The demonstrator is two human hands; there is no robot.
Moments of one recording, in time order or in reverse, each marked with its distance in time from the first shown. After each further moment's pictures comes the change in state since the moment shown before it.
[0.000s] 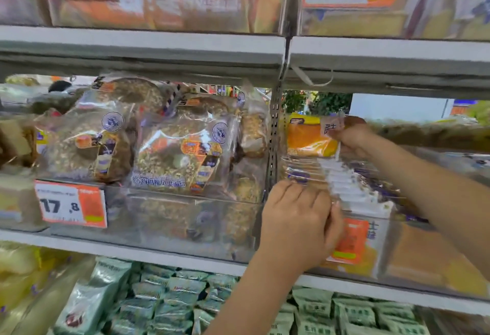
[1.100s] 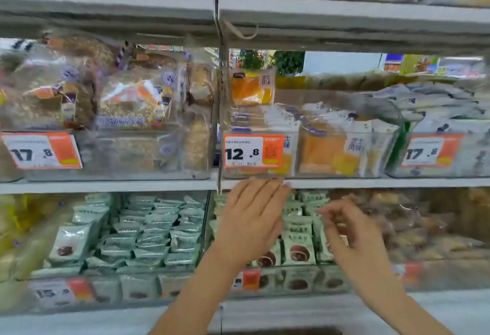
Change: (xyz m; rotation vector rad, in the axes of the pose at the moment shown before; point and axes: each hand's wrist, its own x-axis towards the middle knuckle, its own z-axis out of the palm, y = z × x) left_hand -0.084 0.062 -0.076 -0.171 -0.198 0.164; right_hand -0.368 0.125 -0.055 0.012 0.084 -0.331
